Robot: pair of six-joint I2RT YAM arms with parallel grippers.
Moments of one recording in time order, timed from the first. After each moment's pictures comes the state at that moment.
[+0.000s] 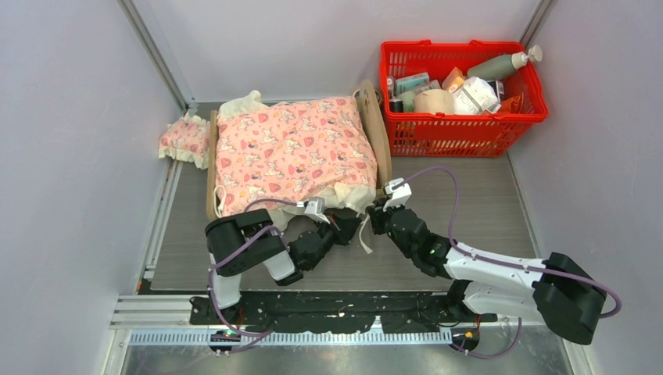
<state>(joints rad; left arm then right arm) -1.10 1.90 0.40 1.47 -0.44 -0.82 0.93 1.03 0.36 0.37 0.46 0.35</state>
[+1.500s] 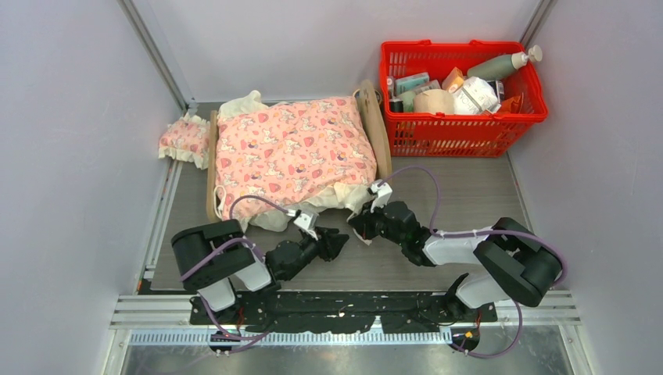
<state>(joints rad) -1.11 1.69 0.19 1.44 -0.32 -0.48 0.78 1.41 0.35 0.68 -0.04 0.42</state>
